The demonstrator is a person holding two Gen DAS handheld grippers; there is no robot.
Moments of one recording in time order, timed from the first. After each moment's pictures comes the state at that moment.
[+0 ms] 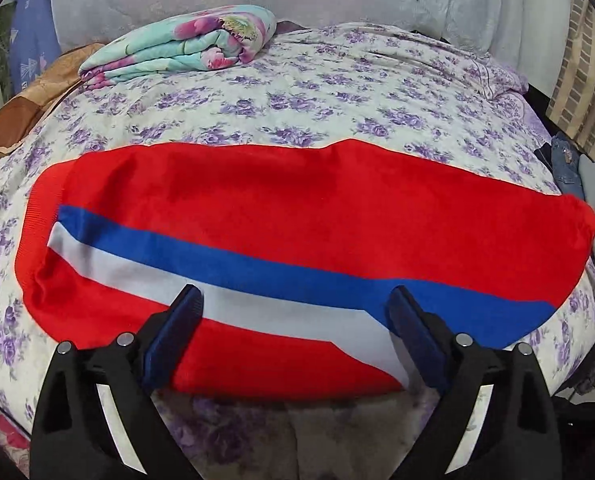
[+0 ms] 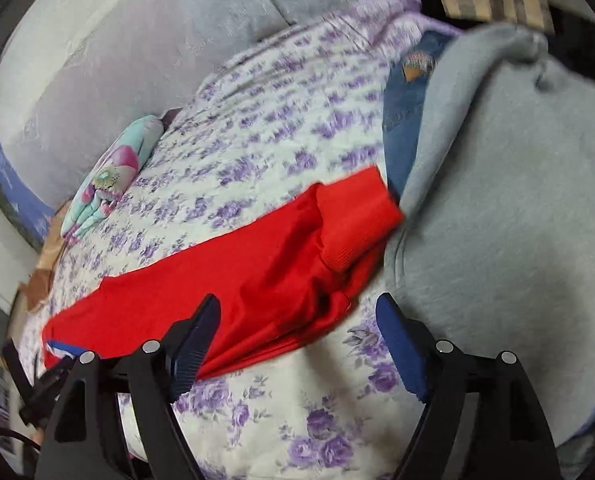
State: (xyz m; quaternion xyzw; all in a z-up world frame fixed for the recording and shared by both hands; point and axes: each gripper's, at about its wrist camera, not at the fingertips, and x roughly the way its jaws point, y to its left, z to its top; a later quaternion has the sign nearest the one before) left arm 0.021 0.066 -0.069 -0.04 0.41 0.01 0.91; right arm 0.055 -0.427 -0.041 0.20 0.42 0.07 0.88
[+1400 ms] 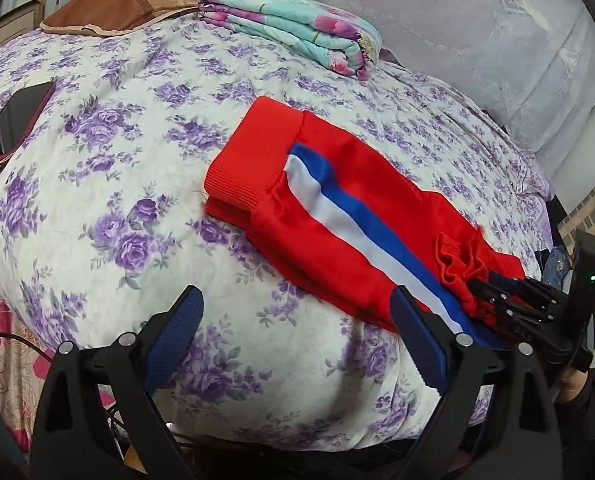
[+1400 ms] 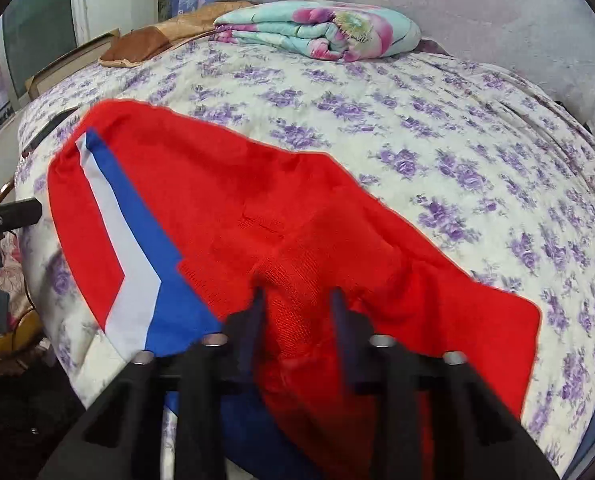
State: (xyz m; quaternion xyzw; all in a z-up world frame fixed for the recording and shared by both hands) left arm -0.056 0.178 -0.057 -0.24 0.40 0.07 0.88; right arm 0.068 -0.099 -0.047 -0.19 0.41 0.31 0.83
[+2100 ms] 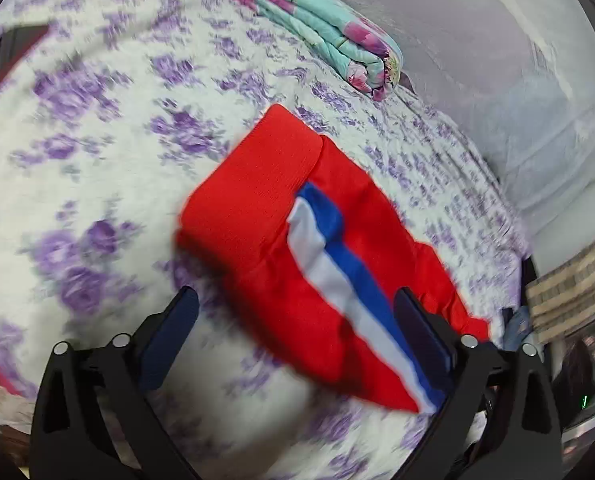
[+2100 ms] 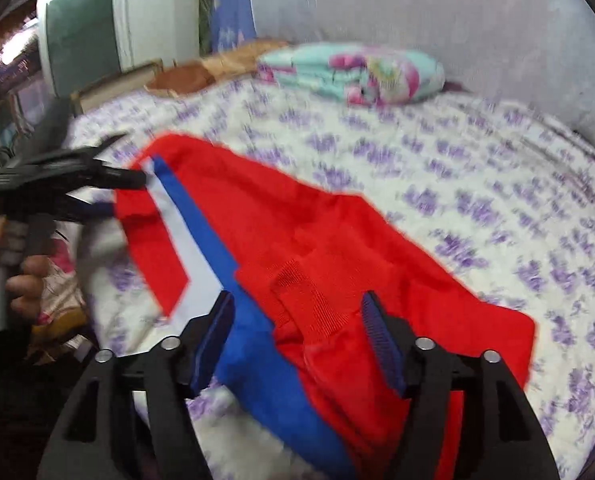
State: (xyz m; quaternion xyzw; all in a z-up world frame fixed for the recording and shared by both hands) left arm -0.015 0.208 -0.074 -0.38 0.38 0.06 0.84; right arm 0.027 -0.128 -0.010 -0.16 0.35 0.39 0.84
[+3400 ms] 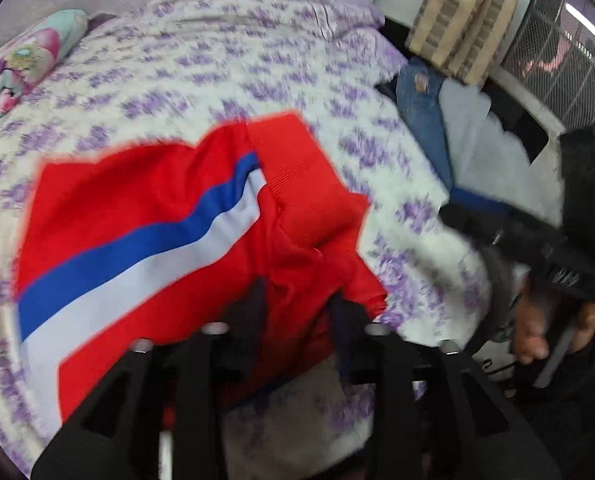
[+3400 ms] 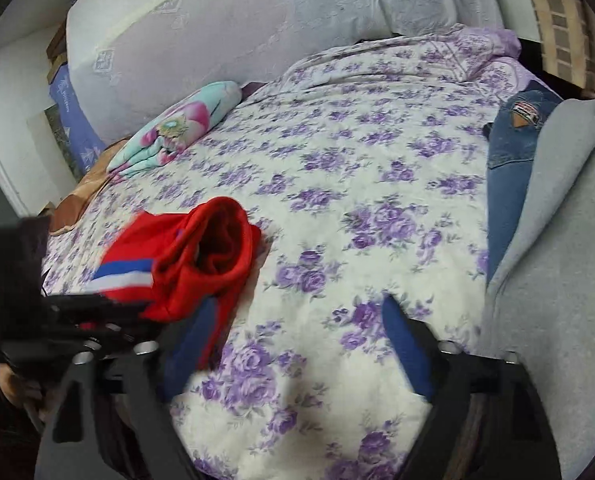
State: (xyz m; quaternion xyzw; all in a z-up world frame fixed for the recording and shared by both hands) left arm 0.053 -0.110 -0.024 -0.02 0.45 -0.23 0.86; right arm 0.046 -0.378 -0.024 0.08 0.37 0.20 0.90
